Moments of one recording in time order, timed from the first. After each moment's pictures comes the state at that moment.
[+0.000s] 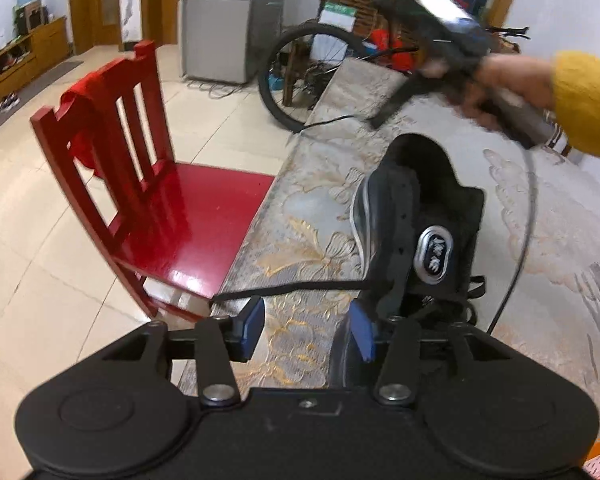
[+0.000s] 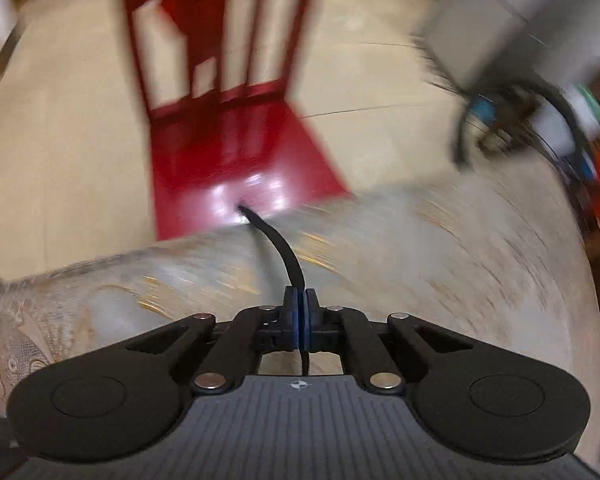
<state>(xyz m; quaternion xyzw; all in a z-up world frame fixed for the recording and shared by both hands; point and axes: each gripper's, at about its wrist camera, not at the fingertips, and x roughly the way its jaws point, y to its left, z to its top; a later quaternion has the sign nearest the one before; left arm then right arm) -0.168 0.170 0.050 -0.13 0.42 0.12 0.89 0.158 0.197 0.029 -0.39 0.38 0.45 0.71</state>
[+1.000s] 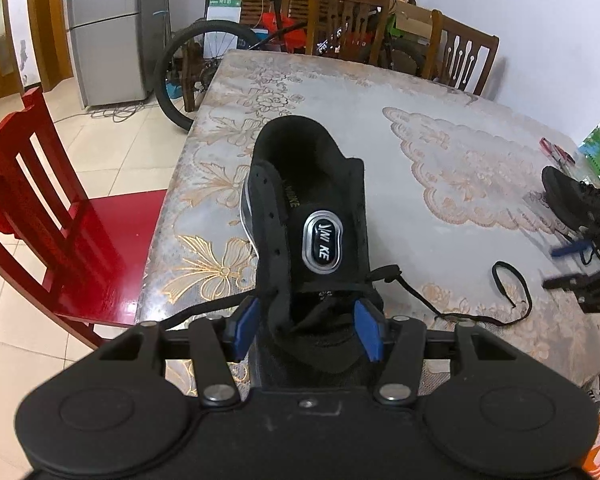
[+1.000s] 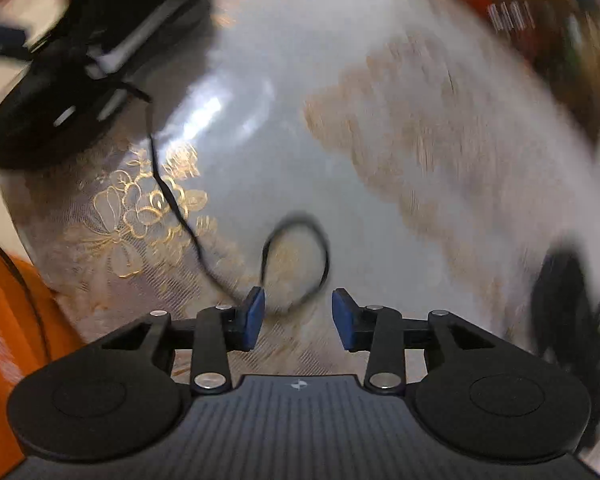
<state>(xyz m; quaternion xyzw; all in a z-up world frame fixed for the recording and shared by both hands) -0.143 0.129 0.044 -0.06 0.44 -0.02 0.89 -0.040 -0.114 0.024 -0.40 0.44 0.33 0.73</state>
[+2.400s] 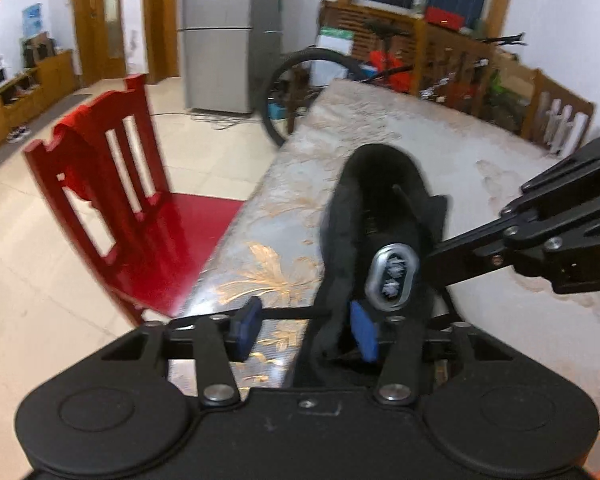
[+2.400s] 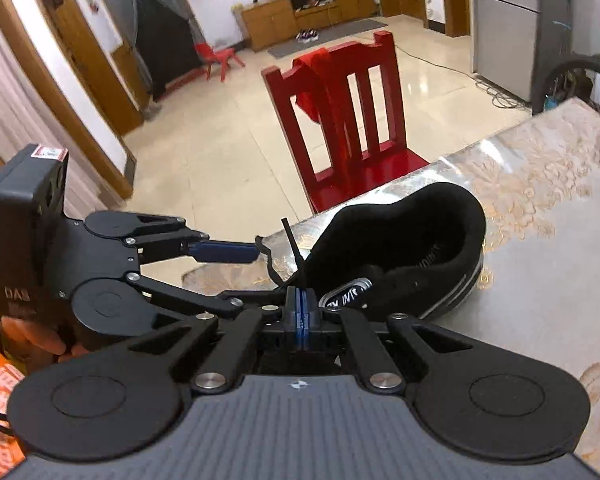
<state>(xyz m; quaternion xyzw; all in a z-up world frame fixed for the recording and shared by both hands) -0.146 0.124 0.033 -0.11 0.39 0.16 0.90 -0.014 0.022 0.080 -0.20 0.40 0.61 0.65</state>
